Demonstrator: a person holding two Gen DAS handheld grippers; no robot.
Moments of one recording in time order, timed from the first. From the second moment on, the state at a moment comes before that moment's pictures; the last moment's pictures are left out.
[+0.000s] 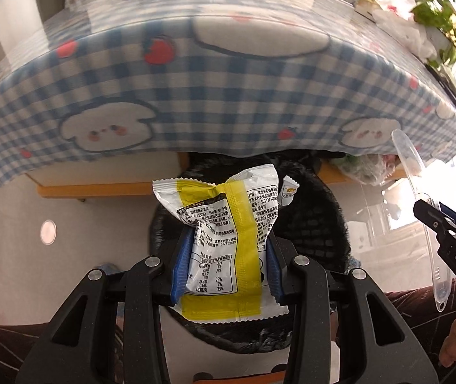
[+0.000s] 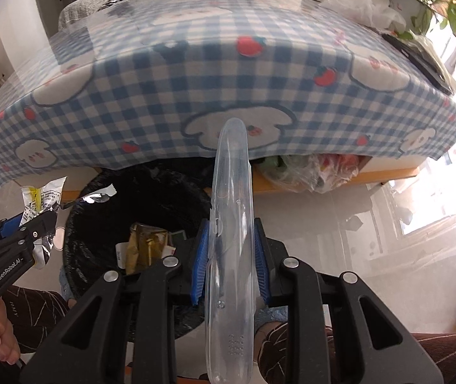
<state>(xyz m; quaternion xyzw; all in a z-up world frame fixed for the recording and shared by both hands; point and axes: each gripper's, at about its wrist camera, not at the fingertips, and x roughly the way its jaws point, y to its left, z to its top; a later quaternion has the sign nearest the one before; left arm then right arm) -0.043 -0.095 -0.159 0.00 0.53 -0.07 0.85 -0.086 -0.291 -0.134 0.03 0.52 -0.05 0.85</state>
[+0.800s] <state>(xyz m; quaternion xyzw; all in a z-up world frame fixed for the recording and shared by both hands) -0.048 -0.114 -0.171 0.03 0.51 -0.07 0.85 -0.083 -0.284 -0.152 0.03 0.52 -0.05 0.85</state>
